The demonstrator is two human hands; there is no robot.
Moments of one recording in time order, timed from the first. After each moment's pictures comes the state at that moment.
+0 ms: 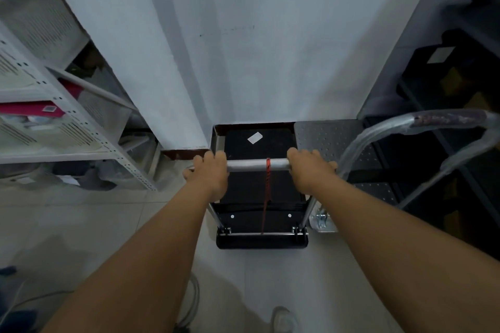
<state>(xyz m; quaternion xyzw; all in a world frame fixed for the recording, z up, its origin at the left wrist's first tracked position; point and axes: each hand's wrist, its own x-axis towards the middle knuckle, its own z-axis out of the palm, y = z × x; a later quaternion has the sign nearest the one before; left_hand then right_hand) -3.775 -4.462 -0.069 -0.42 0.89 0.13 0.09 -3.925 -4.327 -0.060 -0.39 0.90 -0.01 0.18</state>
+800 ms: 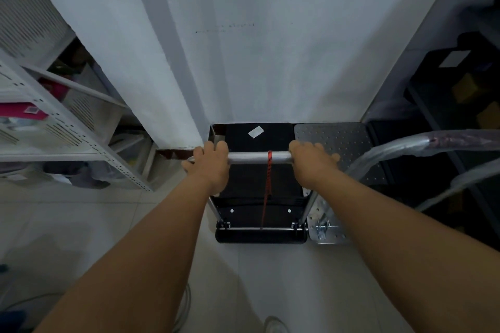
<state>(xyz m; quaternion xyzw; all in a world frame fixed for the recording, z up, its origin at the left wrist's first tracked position) -3.842 -4.497 -0.070 -0.43 0.89 0.13 0.08 -3.996 -4.365 -0.062 -0.39 0.90 0.00 0.18</state>
